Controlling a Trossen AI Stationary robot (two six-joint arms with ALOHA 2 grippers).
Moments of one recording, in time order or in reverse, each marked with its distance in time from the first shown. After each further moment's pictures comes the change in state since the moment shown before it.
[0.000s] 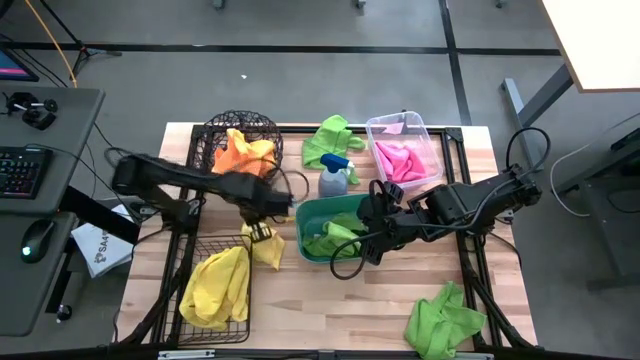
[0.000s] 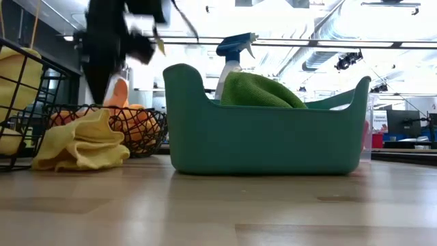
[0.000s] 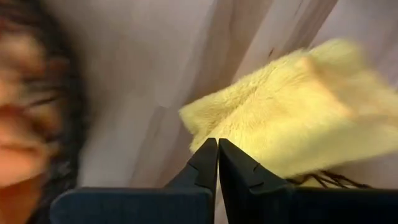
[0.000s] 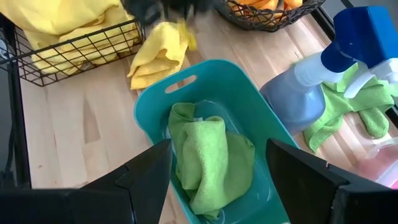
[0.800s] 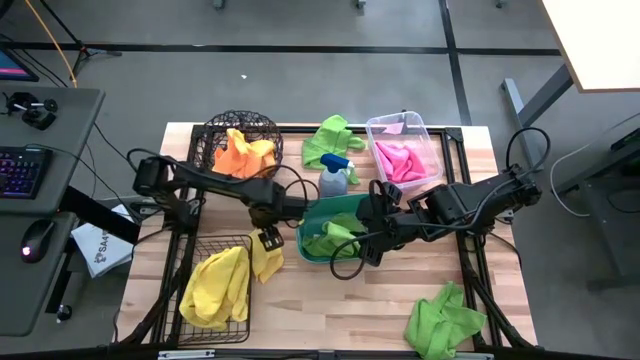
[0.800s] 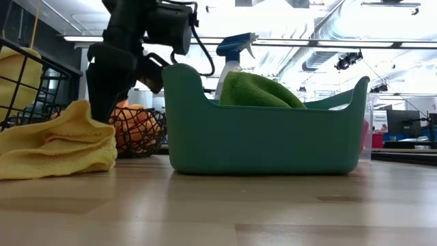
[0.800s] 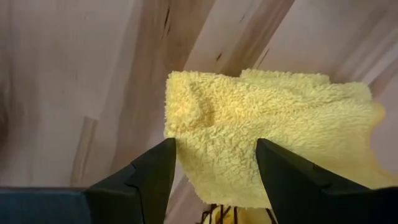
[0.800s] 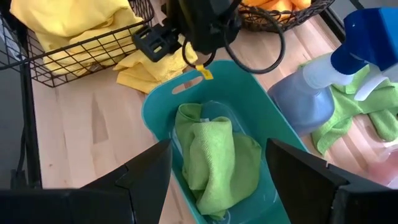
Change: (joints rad) left arm 0.013 0.179 0.044 0.072 0.187 -0.016; right arm -0.002 0.000 0.000 0.020 -0.021 -0.008
